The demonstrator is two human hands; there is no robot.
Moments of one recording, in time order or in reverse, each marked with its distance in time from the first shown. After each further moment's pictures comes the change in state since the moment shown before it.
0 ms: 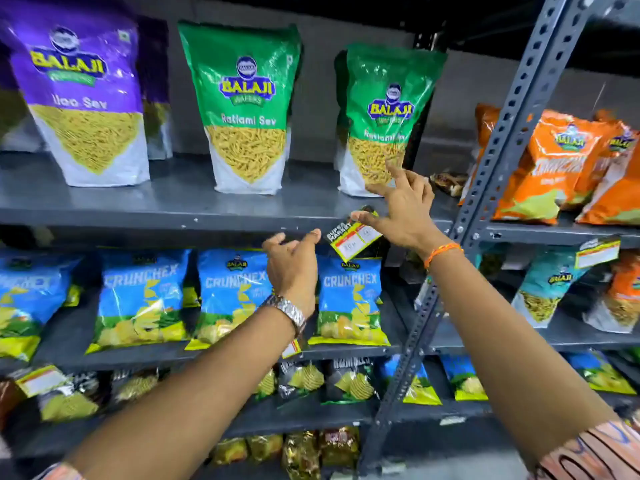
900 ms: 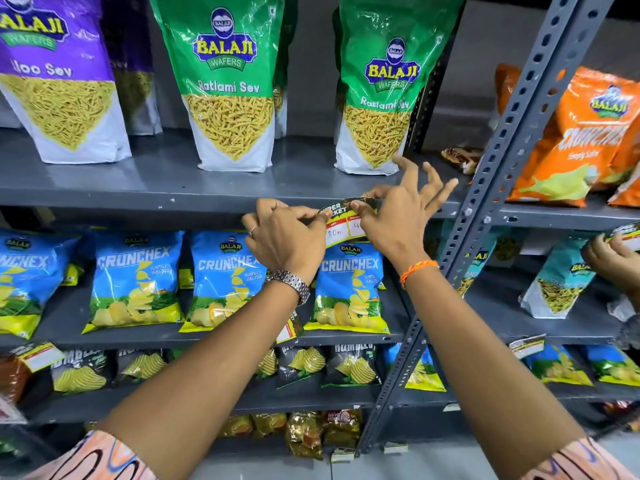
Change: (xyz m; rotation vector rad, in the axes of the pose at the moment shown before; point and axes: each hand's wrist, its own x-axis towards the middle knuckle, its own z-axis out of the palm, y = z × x) left_hand 0.012 -0.005 0.033 0.762 0.300 0.422; right_hand -0.022 0.000 0.042 -0.011 0.300 0.201
